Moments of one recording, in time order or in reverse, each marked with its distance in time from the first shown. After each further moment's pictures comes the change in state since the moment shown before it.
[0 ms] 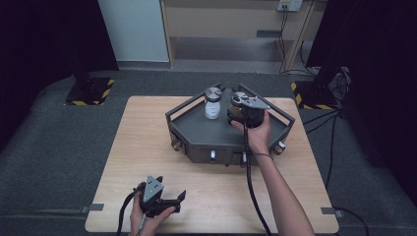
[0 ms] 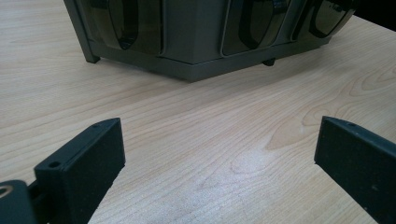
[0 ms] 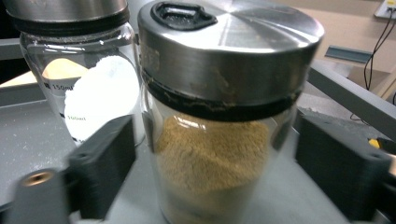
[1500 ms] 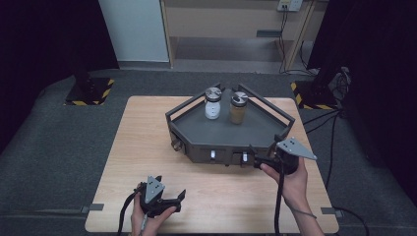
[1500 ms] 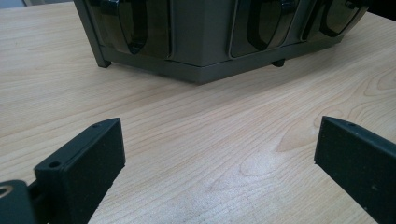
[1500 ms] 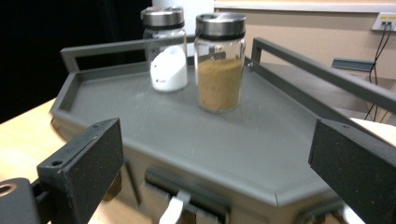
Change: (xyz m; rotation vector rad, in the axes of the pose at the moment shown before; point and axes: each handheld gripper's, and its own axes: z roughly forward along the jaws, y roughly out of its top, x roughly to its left) left arm -0.009 -0.001 0.001 -0.006 0.047 0.029; right arm -0.015 -0.073 -0.163 -0.123 0.083 0.048
